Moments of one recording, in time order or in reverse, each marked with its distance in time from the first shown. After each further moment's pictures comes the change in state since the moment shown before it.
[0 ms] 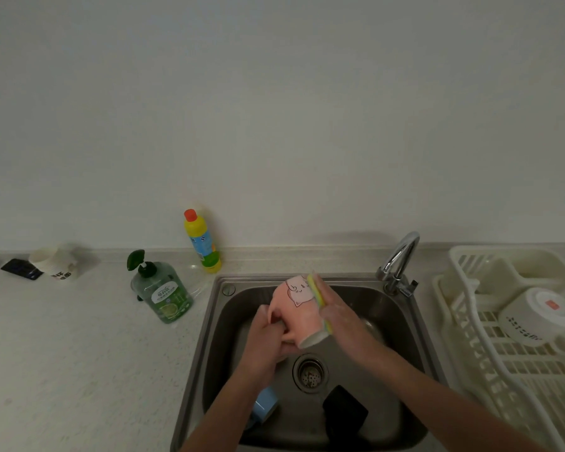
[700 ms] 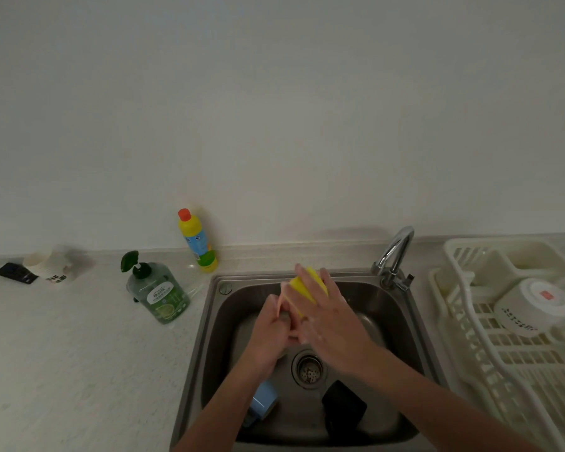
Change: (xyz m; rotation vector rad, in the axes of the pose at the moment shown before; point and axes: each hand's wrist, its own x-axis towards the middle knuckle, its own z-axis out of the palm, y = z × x) left_hand 0.000 0.010 0.011 0.100 -0.093 0.062; right_hand 0.005 -0.016 0.005 -0.296 0.066 -0.068
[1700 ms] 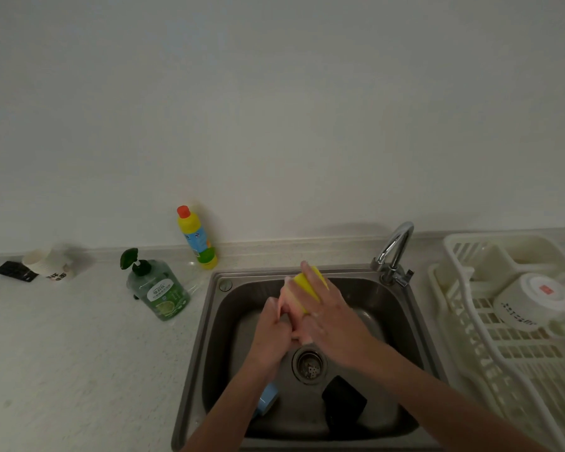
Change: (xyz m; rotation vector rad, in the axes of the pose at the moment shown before) left_hand -0.005 -0.006 0.006 0.036 0.081 -0.046; right_hand -0.004 0.012 0.005 -0.043 -0.060 -0.037
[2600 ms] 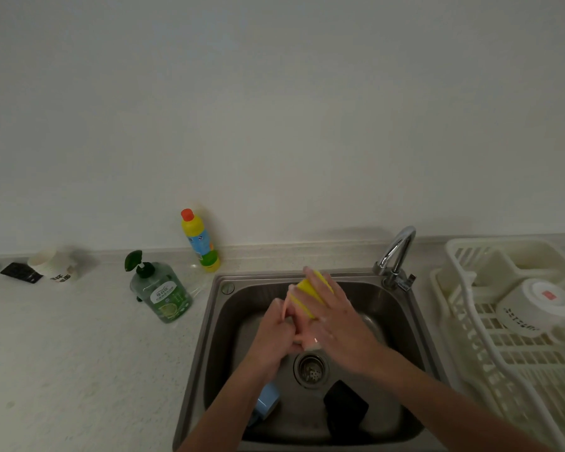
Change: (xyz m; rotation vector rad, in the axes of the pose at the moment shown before) left_hand -0.002 0.007 -0.003 -0.017 -0.101 -0.014; right_hand -0.006 0.004 -0.005 0.024 -0.003 -0.074
